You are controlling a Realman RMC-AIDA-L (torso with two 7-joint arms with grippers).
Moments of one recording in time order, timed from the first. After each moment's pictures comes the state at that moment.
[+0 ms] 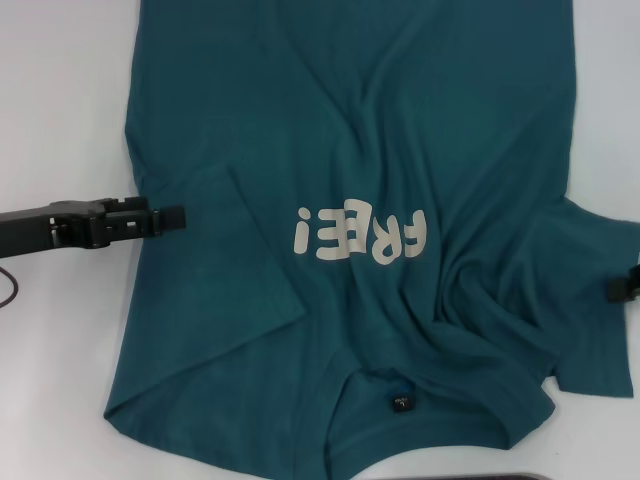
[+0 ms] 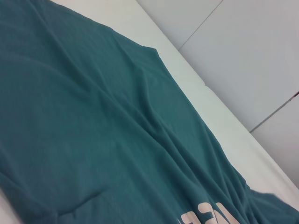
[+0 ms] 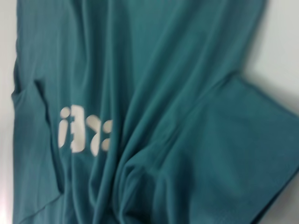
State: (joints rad) left arm -0.44 -2.09 -2.65 -0.75 -0.91 1.64 -1.85; right arm 0.49 1.90 -0.47 -0.67 -2.60 -1.74 2.40
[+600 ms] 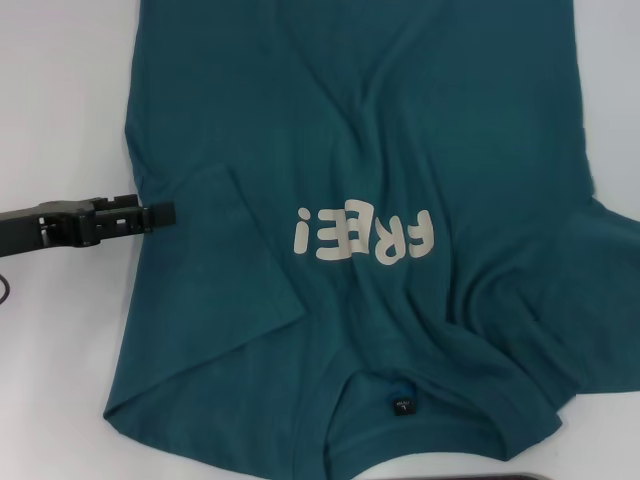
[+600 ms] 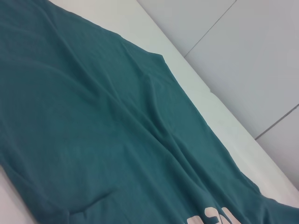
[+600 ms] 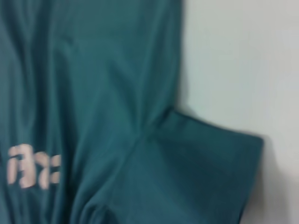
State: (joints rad) left arm -0.44 -2.09 -2.68 -0.75 -0.91 1.64 -1.85; right arm 0.46 1.83 -0.44 -0.71 -2.64 -1.73 2.47
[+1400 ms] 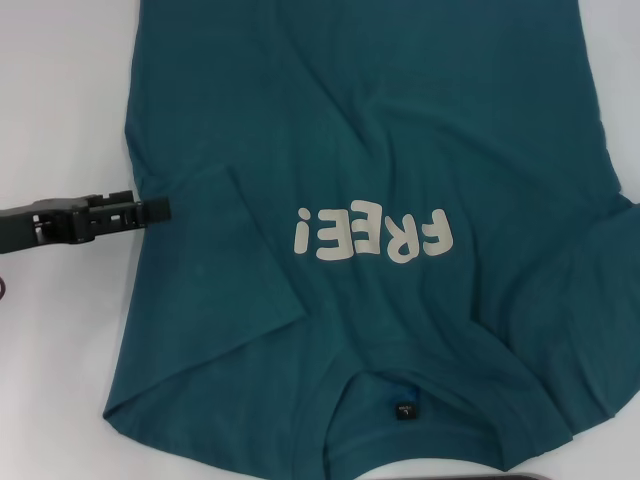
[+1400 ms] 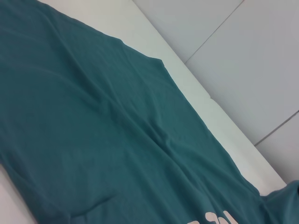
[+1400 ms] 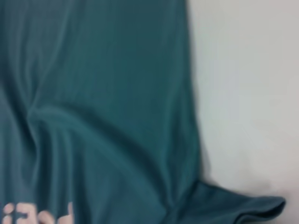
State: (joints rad) left arm -0.43 -2.09 -2.70 -0.75 -0.91 1.65 -1.85; right arm 0.55 1.80 -0.42 -0.79 -2.66 -1.70 2.54
